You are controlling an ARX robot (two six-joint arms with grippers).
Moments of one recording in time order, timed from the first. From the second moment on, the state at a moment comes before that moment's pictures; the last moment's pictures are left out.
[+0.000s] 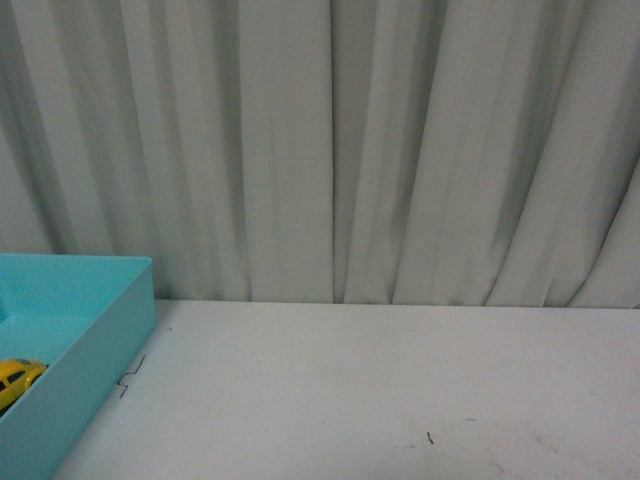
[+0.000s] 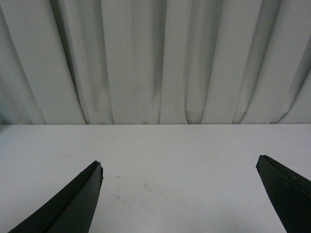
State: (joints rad) left arm 0.00 0.32 0.01 0.32 0.00 0.00; right arm 0.00 0.00 0.01 0.00 0.00 -0.01
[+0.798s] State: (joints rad) left arm 0.00 0.01 0.01 -0.01 0.00 0.00; right arm 0.00 0.00 0.01 0.00 0.00 -0.01
